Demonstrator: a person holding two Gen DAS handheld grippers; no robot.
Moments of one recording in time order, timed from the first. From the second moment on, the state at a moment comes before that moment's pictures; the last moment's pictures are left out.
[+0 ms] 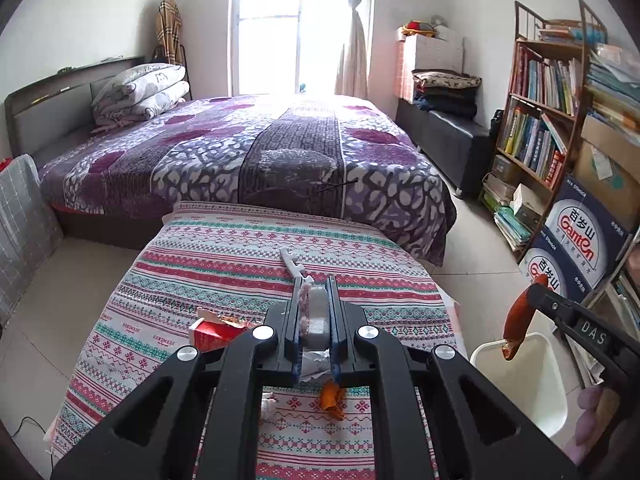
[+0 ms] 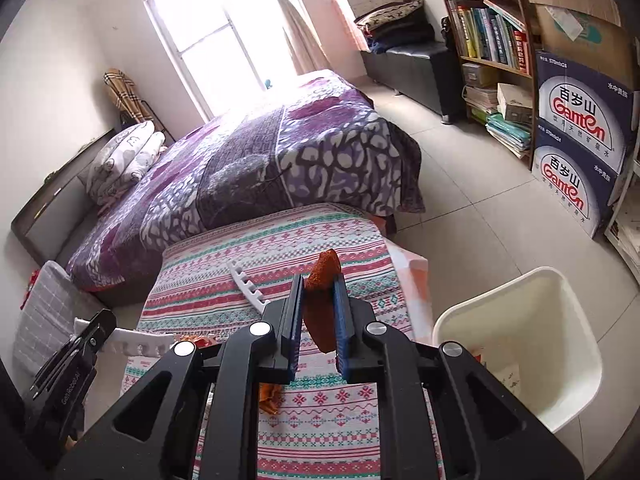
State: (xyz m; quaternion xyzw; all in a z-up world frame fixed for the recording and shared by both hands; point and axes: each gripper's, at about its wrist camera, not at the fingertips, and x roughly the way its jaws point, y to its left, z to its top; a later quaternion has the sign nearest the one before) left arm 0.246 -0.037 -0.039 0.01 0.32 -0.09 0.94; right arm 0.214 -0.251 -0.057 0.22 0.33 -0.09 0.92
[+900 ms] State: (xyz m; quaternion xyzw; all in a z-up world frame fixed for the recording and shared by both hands) left arm 0.209 -0.165 -0.061 0.04 0.35 -0.23 0.91; right arm 0.157 -0.384 -0.075 0.30 0.34 -0.24 0.86
